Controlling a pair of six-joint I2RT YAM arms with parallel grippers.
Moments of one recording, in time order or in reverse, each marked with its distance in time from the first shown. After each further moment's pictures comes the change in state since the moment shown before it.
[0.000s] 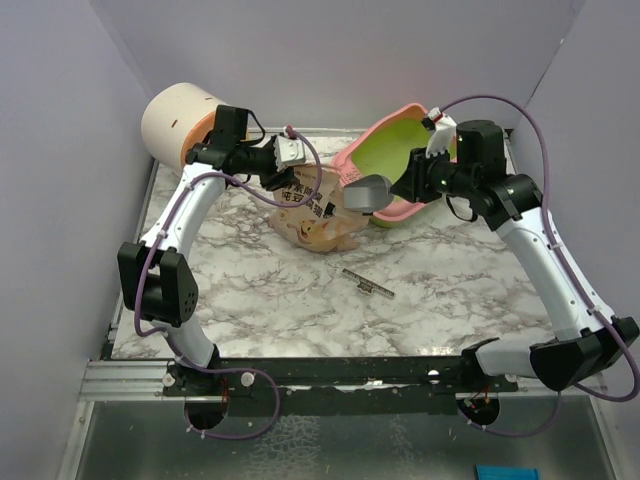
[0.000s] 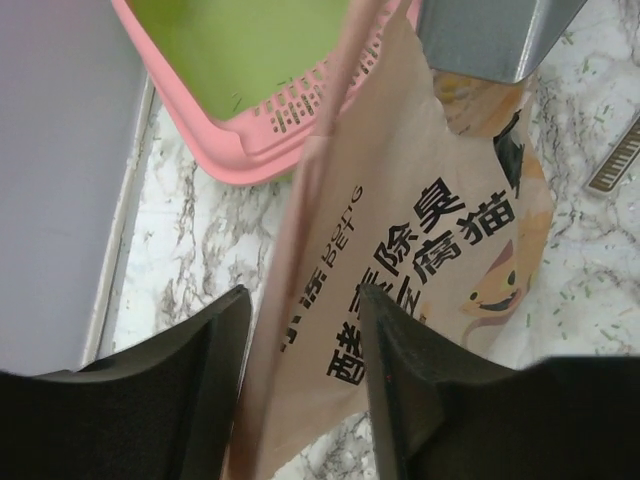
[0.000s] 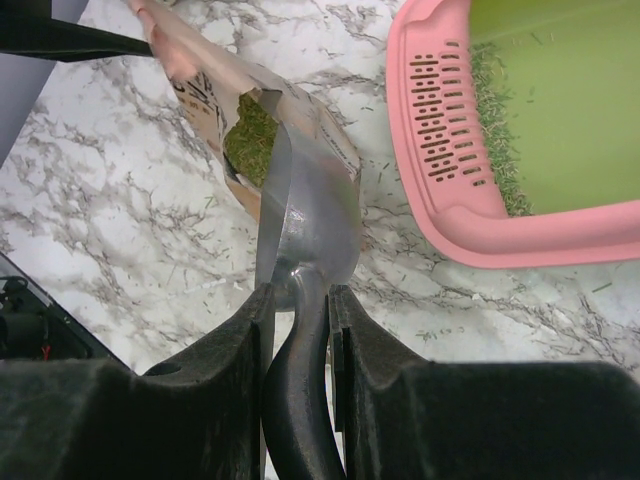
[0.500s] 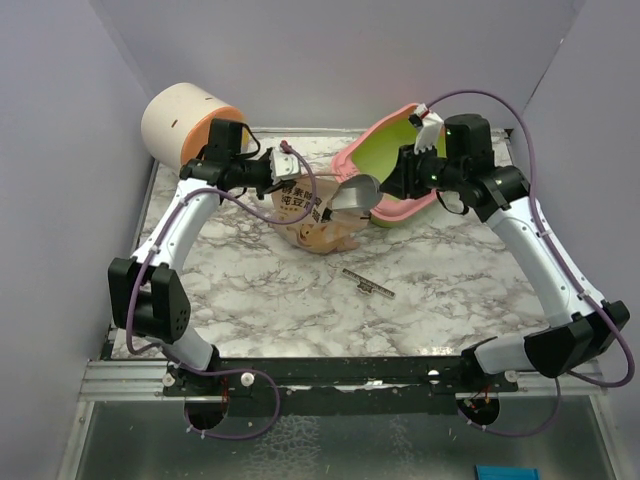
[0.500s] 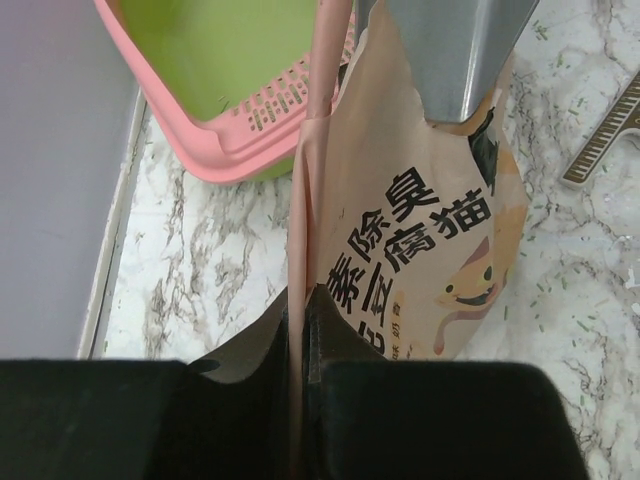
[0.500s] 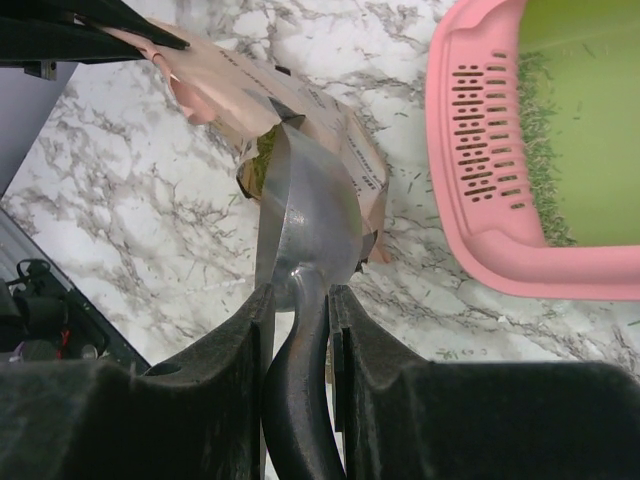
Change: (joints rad) left arm 0.000 -0.089 -0.146 0.061 0.019 0.020; right arm 0.014 0.076 0.045 0.018 -0.066 -0.004
